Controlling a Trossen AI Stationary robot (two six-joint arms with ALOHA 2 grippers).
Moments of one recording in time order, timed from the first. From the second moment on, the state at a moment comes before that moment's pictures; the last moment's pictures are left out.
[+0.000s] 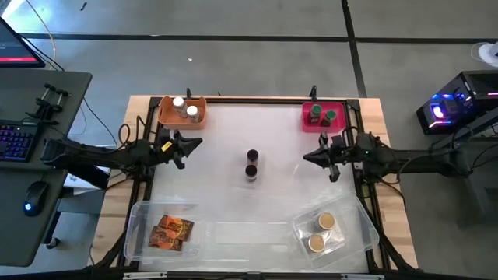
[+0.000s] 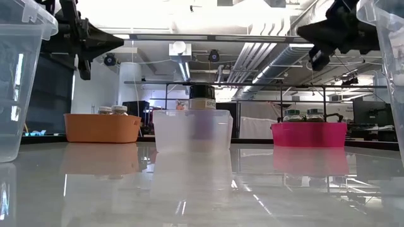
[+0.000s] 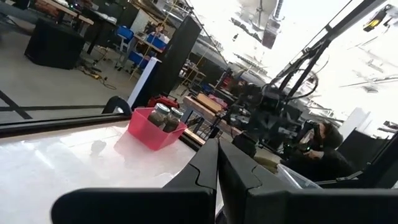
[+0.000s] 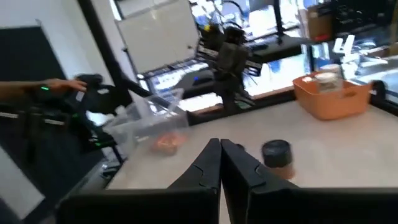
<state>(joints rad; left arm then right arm) -0.01 0.52 0.06 0.62 -0.38 -0.49 -0.15 0.54 0.19 0.37 -0.24 0.28</state>
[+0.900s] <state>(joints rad) -0.01 0.23 0.01 0.44 -0.38 -0.49 -0.15 0.54 0.01 0.29 -0.17 0.34</state>
